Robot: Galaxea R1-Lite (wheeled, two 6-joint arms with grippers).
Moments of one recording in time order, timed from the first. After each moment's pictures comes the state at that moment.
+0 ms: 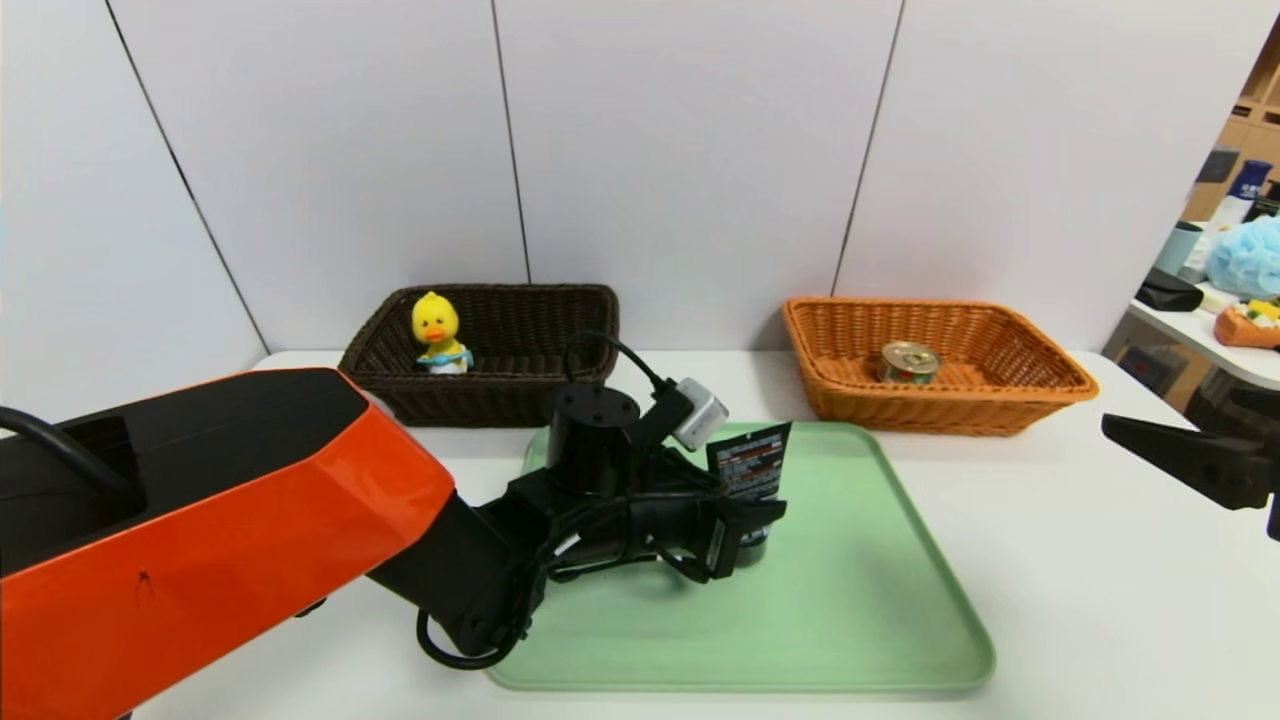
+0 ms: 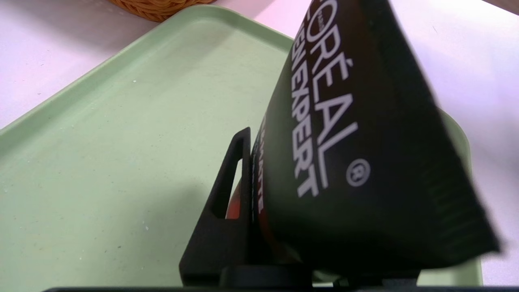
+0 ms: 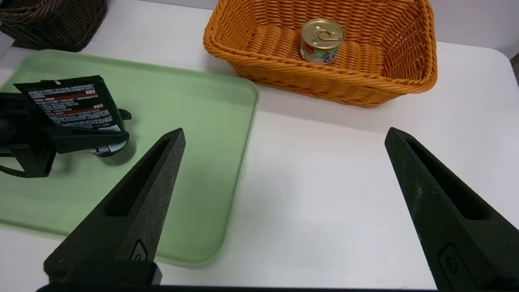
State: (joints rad) left arm -0.75 2.19 -0.99 -1.00 -0.46 -0.08; right arm 0.23 1.00 -0.73 0.05 -0.08 -0.01
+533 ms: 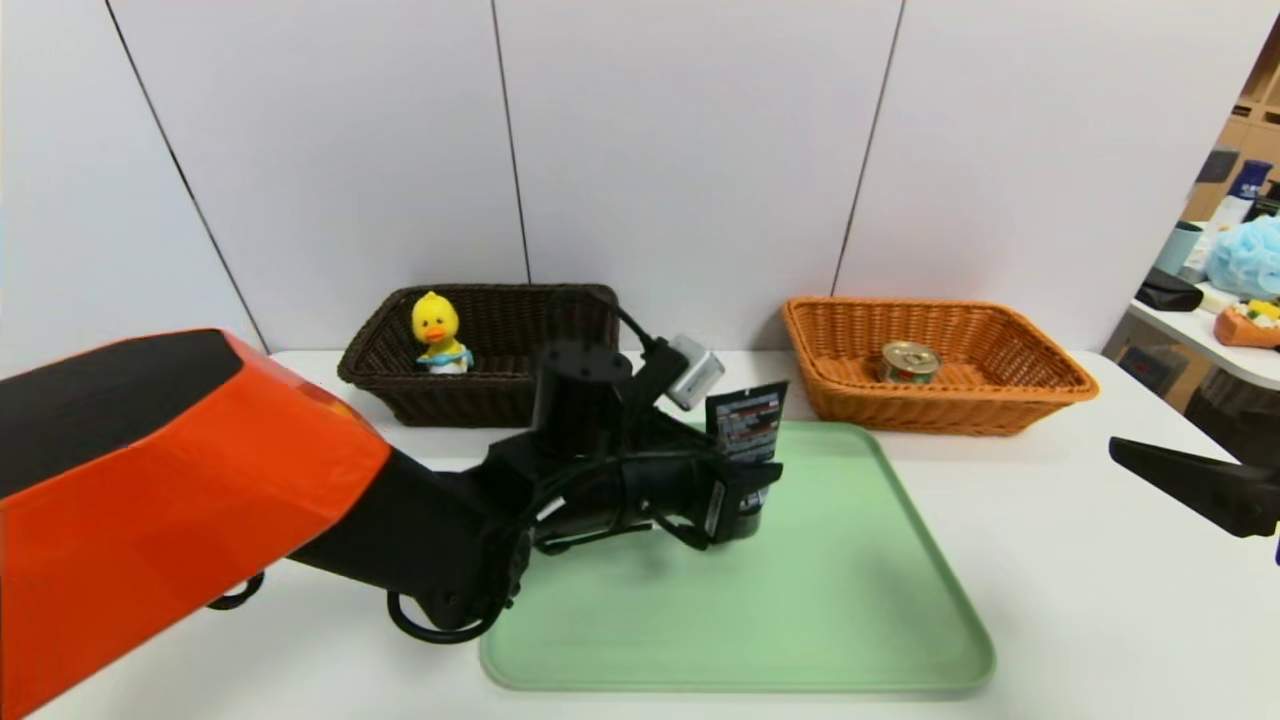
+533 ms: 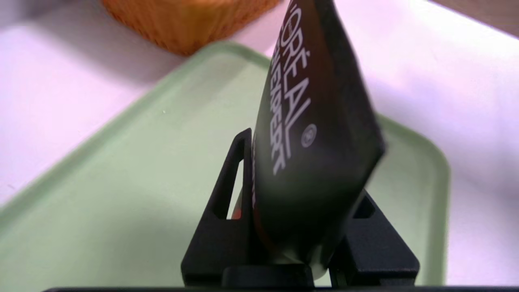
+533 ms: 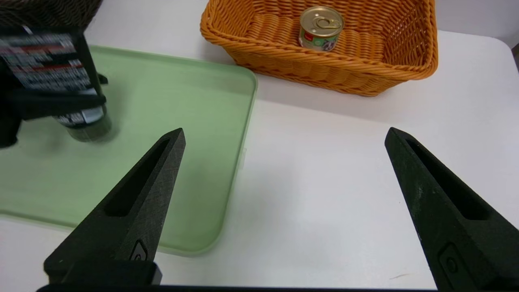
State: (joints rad) left arm -0.75 2.07 -1.03 -0.87 -0.39 -0.08; right arm 0.23 0.98 -0.69 0.05 -0.08 -0.01
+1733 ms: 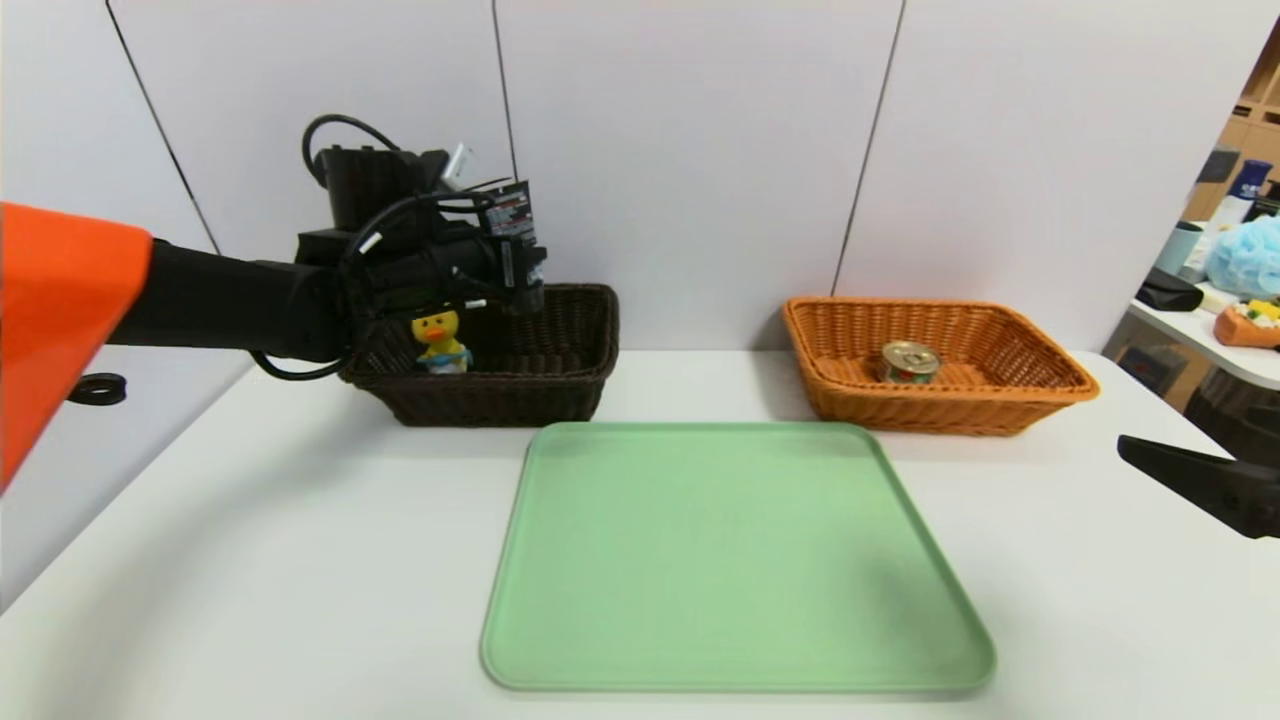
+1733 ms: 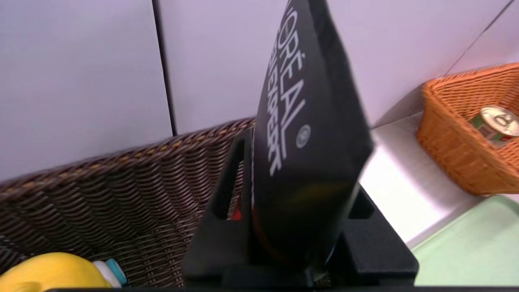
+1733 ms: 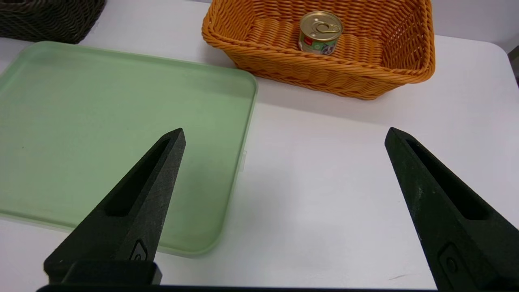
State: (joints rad) left arm -0.26 2.06 -1.52 -0.44 -0.26 -0.11; right arm 0.23 0.96 -0.70 0.06 -0.08 -0.02
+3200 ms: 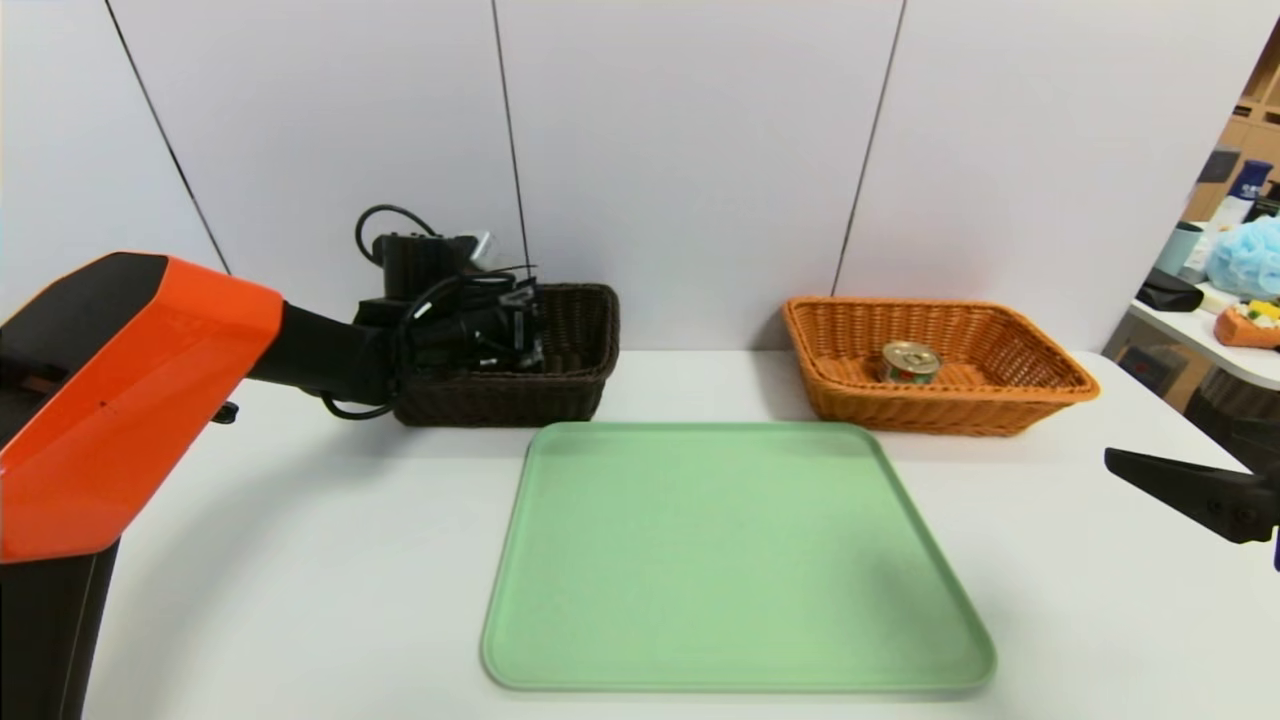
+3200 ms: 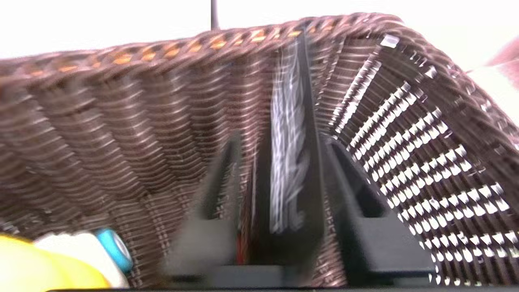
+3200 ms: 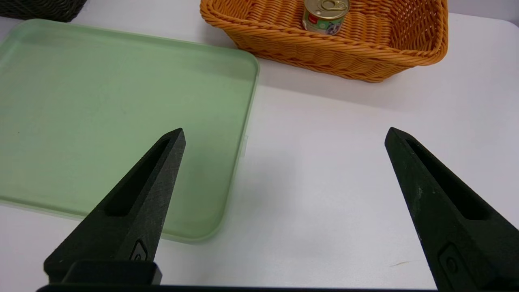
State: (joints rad) left arm -0.23 2.25 -1.53 -0.47 -0.23 -0.08; right arm 0.23 1.00 -0.74 0.13 -0.08 -0.01
